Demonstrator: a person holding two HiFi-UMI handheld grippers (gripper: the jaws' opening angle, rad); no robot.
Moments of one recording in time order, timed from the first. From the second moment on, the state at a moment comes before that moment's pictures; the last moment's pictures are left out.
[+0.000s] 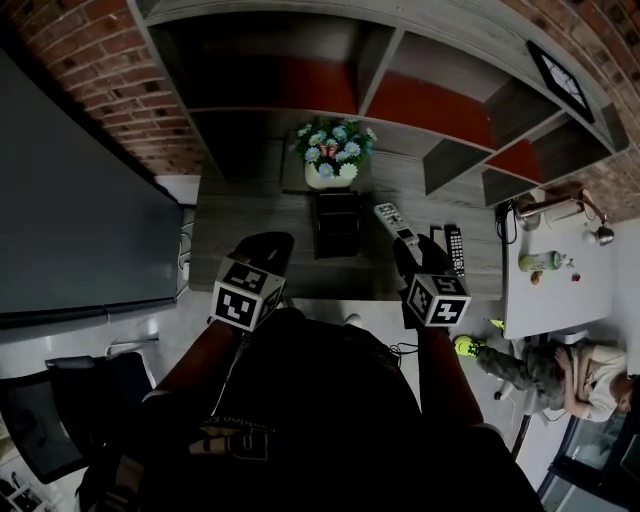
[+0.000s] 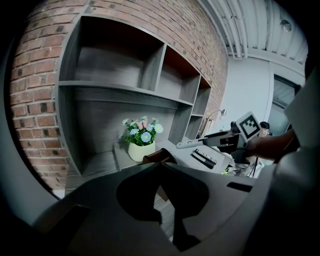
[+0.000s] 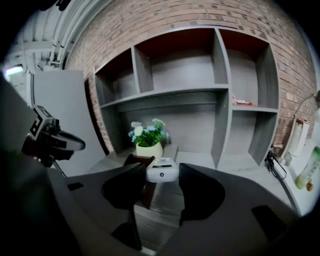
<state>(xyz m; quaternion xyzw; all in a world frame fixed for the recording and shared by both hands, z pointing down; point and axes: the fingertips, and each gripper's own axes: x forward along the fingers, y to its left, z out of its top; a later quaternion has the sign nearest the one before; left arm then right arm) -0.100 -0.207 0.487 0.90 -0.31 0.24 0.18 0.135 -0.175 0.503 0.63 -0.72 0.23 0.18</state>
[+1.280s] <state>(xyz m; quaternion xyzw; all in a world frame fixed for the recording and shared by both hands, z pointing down) -0.120 -0.195 0.484 0.88 -0.36 0.24 0.19 0.038 -0.233 0.535 0.53 -0.78 0.27 0.20</state>
